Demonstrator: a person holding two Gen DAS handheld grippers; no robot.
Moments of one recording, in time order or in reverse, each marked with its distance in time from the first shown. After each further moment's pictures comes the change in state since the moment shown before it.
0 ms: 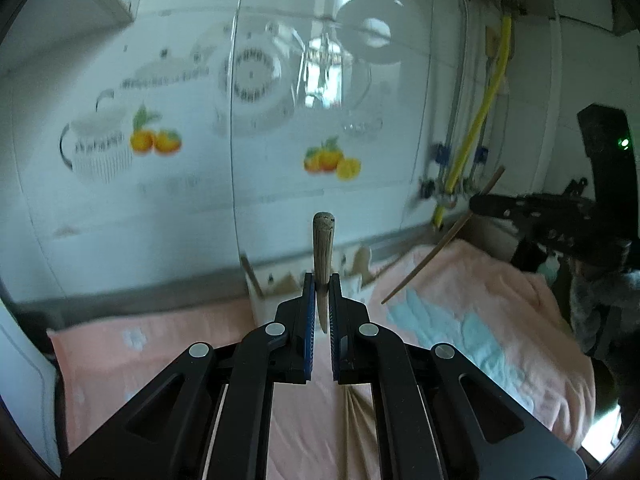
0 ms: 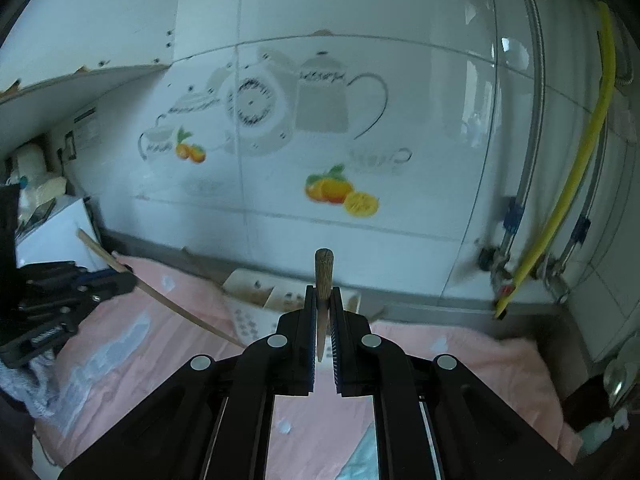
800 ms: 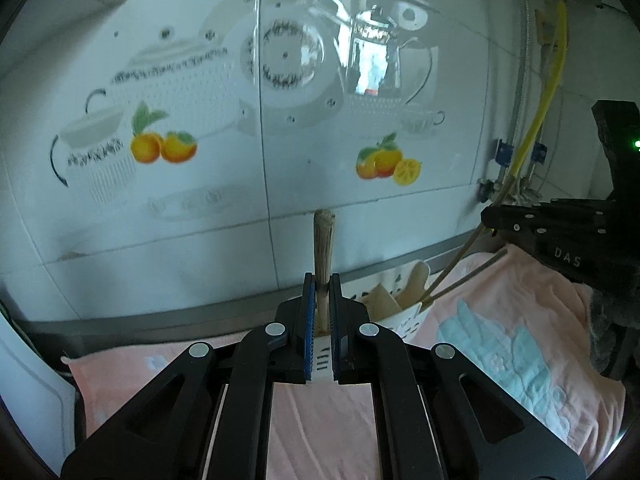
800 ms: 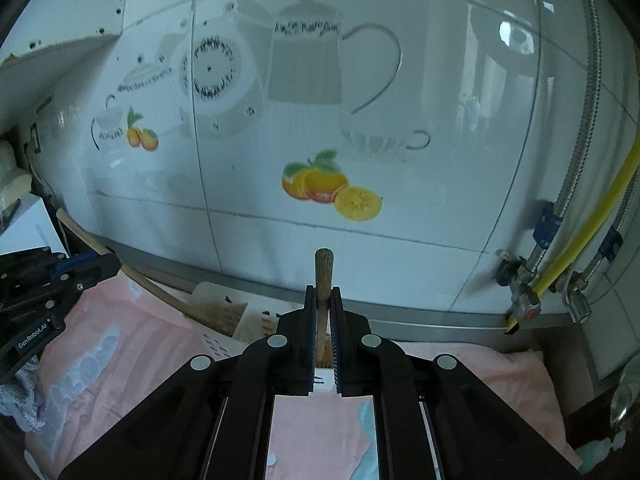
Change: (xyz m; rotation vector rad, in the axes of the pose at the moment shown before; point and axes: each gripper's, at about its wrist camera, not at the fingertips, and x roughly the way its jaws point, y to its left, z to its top) left arm 0.067 0.026 0.027 -0.003 0.067 0.127; right arm 0.086 -0.004 0.025 -0.004 0.103 -0.047
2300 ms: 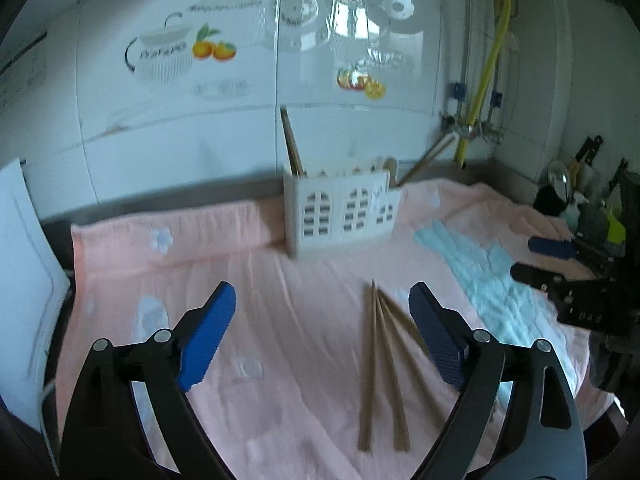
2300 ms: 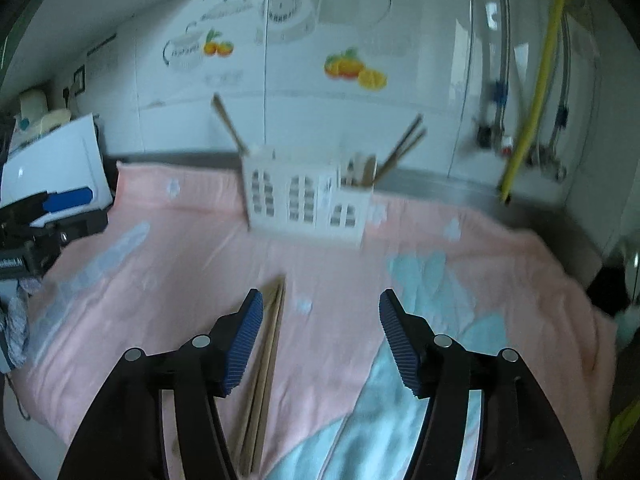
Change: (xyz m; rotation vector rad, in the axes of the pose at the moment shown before) left arm -0.092 -0.004 -0.174 -0.023 0.016 -0.025; right arm -0.085 0.049 -0.218 0.007 0.006 0.003
